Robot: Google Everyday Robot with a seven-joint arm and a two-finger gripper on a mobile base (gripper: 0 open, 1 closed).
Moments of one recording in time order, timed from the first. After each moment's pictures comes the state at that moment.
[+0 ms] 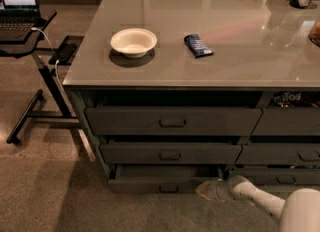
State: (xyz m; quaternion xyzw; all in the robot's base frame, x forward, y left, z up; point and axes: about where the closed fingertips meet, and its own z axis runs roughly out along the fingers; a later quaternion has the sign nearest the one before) arm 0.557 -0.215 0.172 -0.50 0.80 0.14 0.30
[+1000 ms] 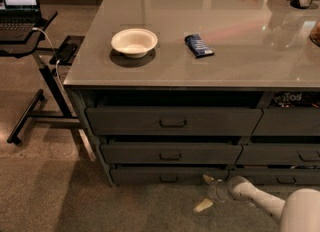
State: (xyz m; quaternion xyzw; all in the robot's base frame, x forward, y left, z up) arm 0.557 -0.214 0.172 -0.50 0.80 0.14 0.30
